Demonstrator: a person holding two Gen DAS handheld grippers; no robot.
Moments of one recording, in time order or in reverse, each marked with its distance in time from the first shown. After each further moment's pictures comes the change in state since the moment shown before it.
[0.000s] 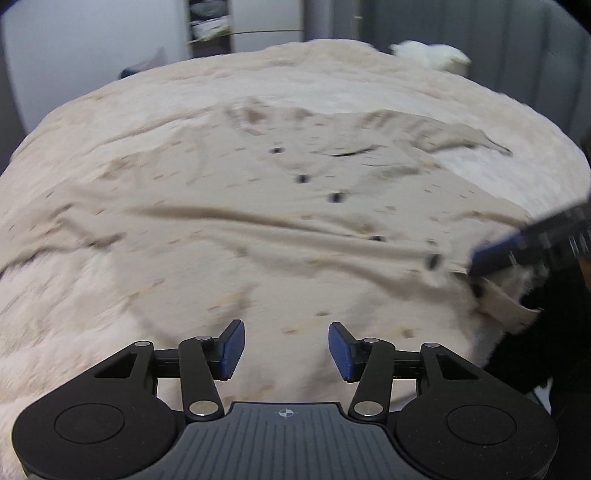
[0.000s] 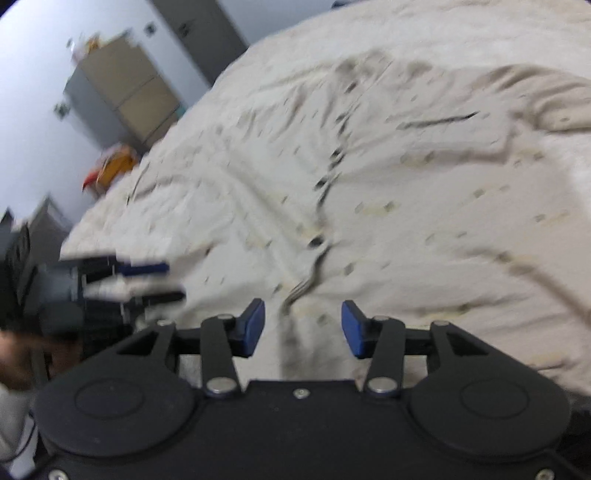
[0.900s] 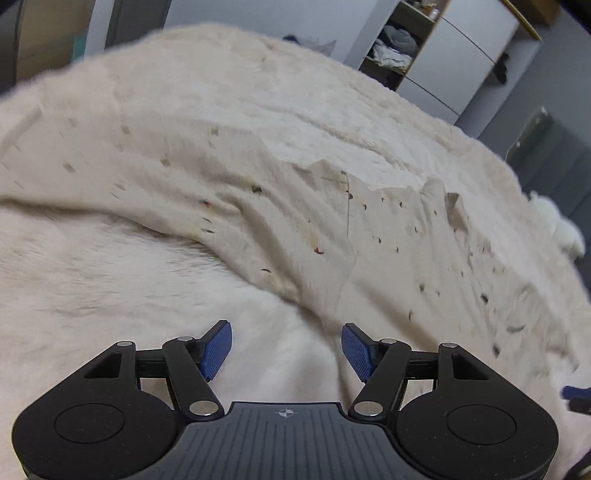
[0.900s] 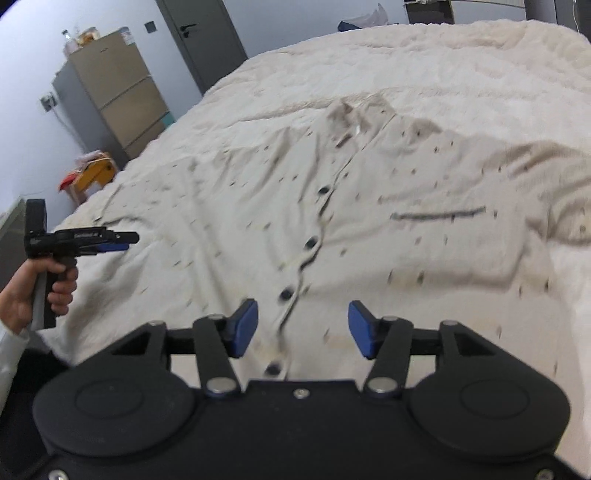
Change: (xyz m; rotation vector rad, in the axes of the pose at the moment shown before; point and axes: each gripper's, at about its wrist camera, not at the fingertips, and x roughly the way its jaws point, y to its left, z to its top) left arm 0.099 0.238 0.053 -0.612 -0.043 -0.024; right arm 0.045 -0.034 0.125 -0.069 -0.096 -0.116
